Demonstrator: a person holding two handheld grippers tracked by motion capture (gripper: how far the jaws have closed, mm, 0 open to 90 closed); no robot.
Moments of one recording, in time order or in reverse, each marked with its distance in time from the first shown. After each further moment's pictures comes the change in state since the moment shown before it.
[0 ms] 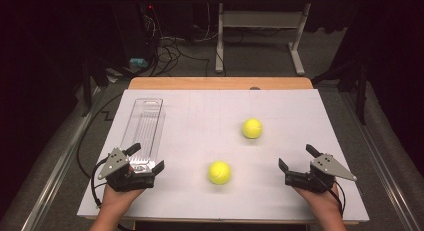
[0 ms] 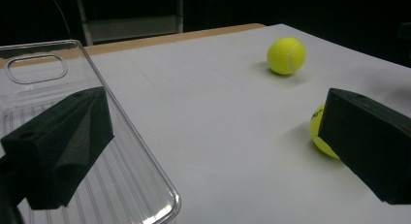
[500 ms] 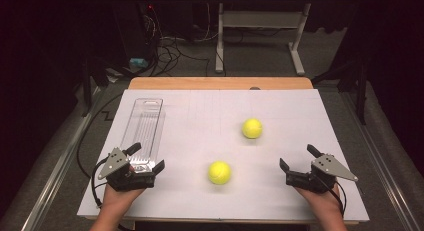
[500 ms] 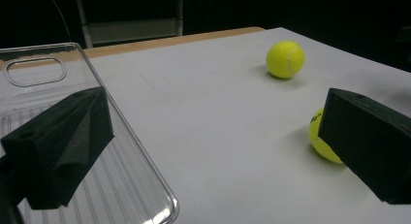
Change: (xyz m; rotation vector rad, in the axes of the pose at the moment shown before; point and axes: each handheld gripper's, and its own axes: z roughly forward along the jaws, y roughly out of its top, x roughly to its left) left arm 0.000 0.001 0.001 -0.009 -0.003 -0.005; right arm -0.001 0.000 -0.002 -0.002 -0.006 0.004
